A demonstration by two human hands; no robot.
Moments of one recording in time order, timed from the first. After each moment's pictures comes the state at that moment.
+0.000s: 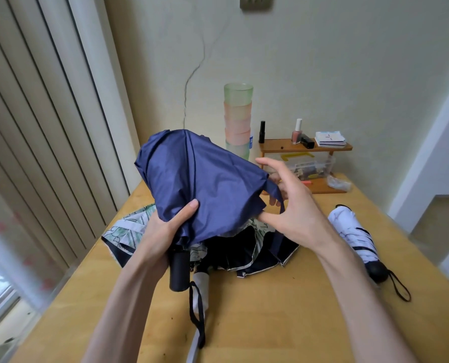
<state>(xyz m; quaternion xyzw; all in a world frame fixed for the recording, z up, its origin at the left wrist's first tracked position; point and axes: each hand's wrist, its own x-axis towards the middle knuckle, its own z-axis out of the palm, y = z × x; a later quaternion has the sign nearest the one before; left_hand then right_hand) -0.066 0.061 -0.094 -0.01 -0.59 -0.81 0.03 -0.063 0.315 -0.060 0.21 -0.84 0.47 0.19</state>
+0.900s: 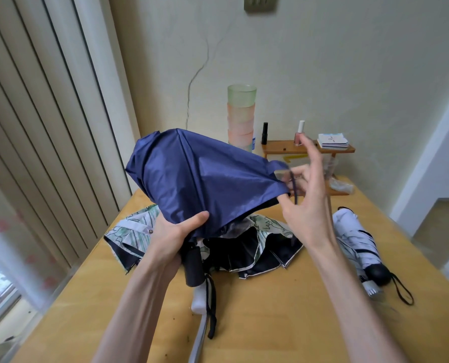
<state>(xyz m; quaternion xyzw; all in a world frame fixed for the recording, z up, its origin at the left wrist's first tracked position) -0.072 0.068 -0.106 0.00 -0.59 -0.81 0.05 -0.073 0.310 -0.071 0.13 -0.76 0.53 0.35</state>
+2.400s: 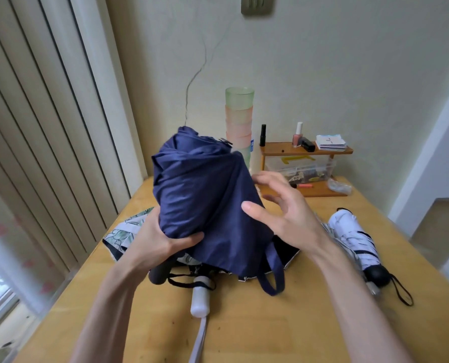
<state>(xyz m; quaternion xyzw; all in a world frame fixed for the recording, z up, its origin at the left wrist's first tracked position) -0.065 0.031 -0.096 -0.04 -0.79 -0.60 0.06 -0.067 0.302 -0.068 0.24 -0.79 0.54 0.17</state>
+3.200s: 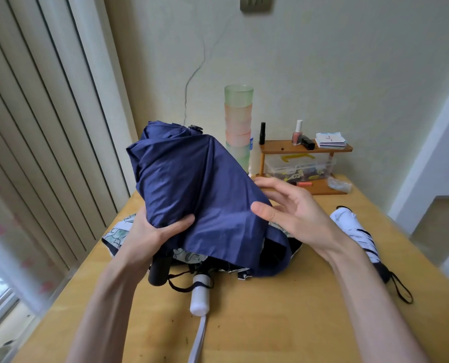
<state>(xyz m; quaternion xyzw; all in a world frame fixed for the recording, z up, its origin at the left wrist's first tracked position) -0.066 0.031 -0.094 -0.01 -0.71 -0.70 0.07 -0.065 0.321 -0.067 0.26 -0.73 0.63 0.05</state>
